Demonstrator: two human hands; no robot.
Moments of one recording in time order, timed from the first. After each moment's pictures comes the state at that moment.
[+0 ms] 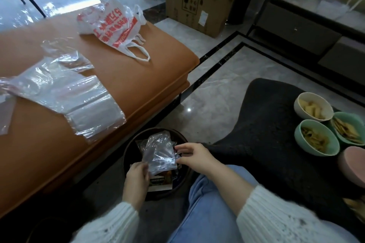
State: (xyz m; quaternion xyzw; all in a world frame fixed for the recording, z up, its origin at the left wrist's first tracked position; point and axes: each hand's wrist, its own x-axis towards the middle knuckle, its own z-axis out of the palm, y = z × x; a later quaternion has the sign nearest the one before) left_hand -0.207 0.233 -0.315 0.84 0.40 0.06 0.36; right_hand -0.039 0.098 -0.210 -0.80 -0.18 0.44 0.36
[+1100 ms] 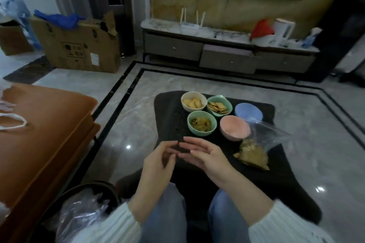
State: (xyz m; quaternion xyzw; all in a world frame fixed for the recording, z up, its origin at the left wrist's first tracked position) left_hand -0.053 0.032 -0.128 0.83 -0.04 0.08 0.56; right_hand -0.027 -0.140 -0.109 -0.60 0.04 0.18 0.77
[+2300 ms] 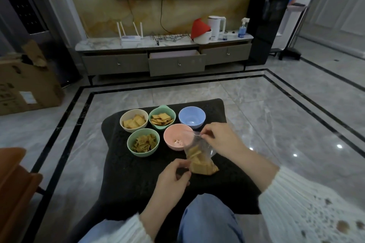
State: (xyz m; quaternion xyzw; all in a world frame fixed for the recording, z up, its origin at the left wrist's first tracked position) left_hand -0.027 -0.152 -0.105 0.83 -0.08 -0.19 0.52; right_hand 0.022 -0.352 -0.076 -0.97 0.04 -0.06 0.23
